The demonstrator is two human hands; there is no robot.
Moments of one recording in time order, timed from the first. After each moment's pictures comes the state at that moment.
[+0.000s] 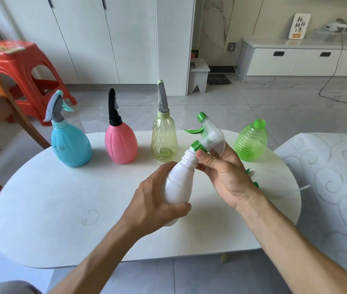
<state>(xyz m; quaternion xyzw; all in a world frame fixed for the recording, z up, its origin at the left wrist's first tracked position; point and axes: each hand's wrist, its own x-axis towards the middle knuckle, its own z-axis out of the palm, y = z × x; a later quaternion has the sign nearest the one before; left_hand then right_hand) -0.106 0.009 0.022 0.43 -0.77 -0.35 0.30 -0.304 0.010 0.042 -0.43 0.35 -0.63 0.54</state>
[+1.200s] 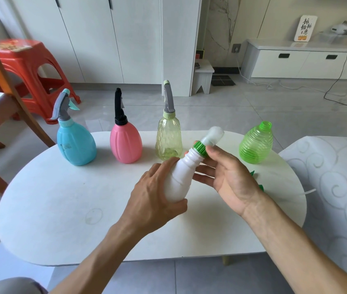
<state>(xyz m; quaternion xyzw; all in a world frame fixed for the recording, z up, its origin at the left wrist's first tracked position) -0.105 0.009 0.026 0.46 -0.80 -0.23 0.32 -0.295 0.020 0.057 -0.36 0.44 -0.57 0.60</state>
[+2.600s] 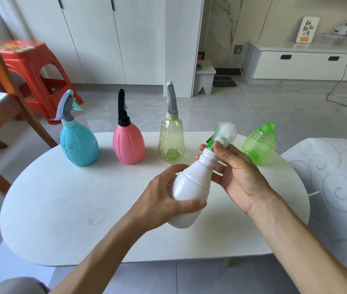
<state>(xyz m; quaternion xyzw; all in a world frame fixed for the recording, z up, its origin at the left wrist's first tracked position) -0.105 0.008 0.039 0.41 -0.72 -0.48 0.28 -0.301 0.019 0.064 -0.31 0.43 -0.61 0.58</state>
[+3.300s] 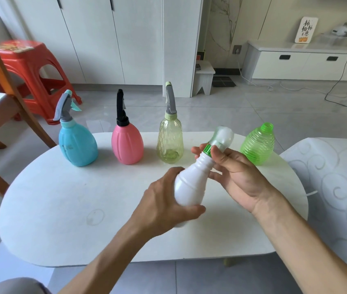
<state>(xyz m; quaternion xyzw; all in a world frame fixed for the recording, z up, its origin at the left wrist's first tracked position) -0.112 0.015 0.037 0.47 -0.74 -0.40 0.26 -0.307 0.018 0.061 -0.39 0.40 -0.57 0.60</state>
